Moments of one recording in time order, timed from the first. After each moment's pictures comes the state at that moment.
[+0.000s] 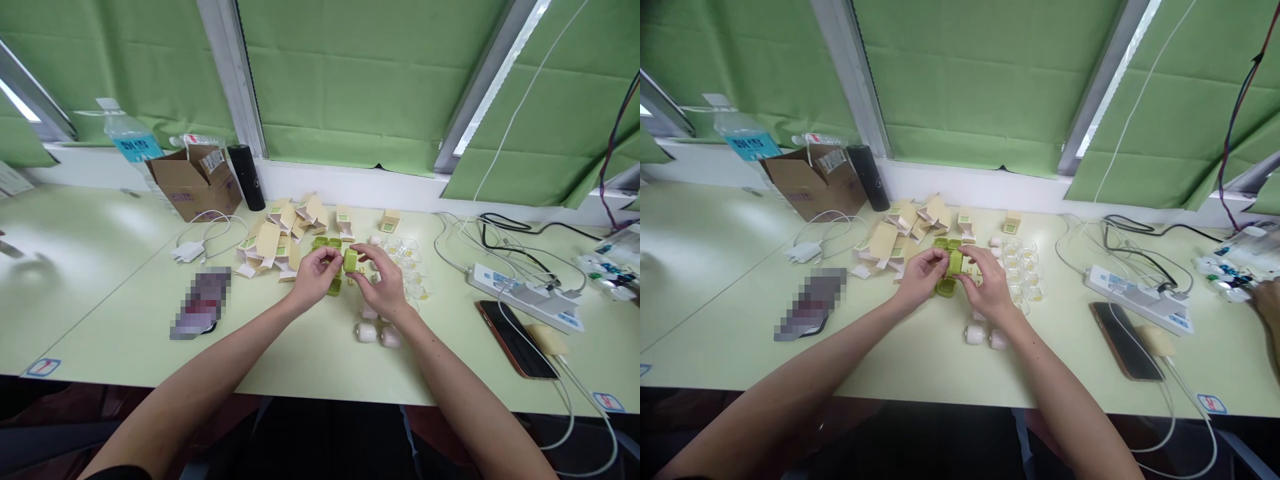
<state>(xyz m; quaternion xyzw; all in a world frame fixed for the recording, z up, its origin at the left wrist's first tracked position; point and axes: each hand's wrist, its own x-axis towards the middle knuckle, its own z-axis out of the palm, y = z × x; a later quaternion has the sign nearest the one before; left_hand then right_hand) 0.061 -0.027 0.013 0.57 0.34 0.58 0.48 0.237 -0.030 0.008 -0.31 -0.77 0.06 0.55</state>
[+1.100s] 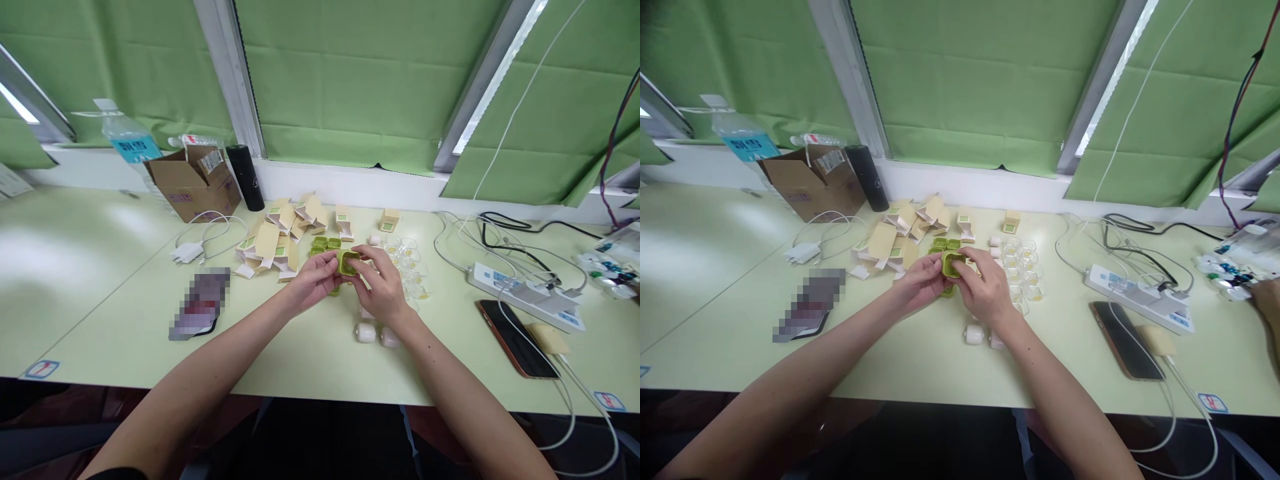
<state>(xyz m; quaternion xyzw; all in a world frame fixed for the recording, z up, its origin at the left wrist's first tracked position) 0.055 -0.026 0.015 0.43 0.16 0.47 0.75 0.236 -0.034 0.012 -0.27 -0.80 -0.12 0.52</state>
